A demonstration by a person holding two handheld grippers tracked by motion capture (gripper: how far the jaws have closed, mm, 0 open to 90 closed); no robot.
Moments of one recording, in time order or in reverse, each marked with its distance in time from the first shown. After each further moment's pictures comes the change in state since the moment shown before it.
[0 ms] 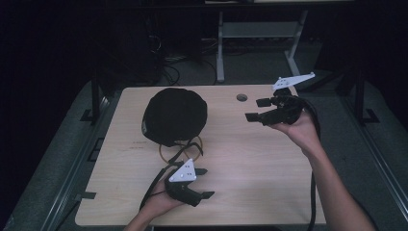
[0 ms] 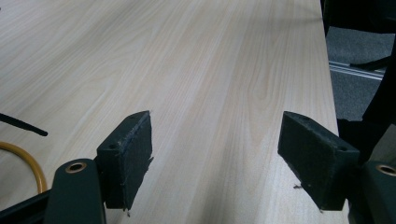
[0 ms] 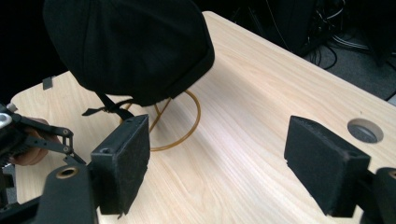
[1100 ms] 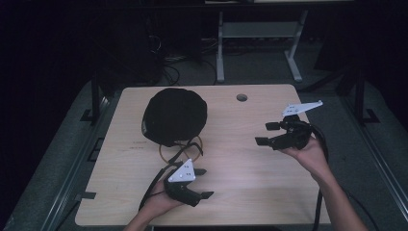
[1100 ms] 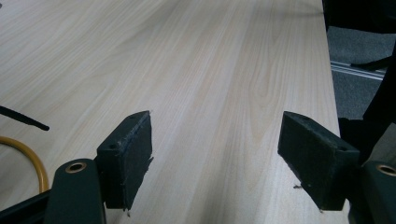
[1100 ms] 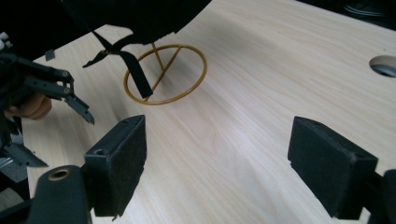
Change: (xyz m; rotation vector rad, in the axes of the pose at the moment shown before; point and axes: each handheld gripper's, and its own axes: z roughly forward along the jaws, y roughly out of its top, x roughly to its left) left arm 0.000 -0.002 -0.001 0.001 0.000 -0.013; right arm 0.001 -0.072 -0.003 0.040 0.021 0.055
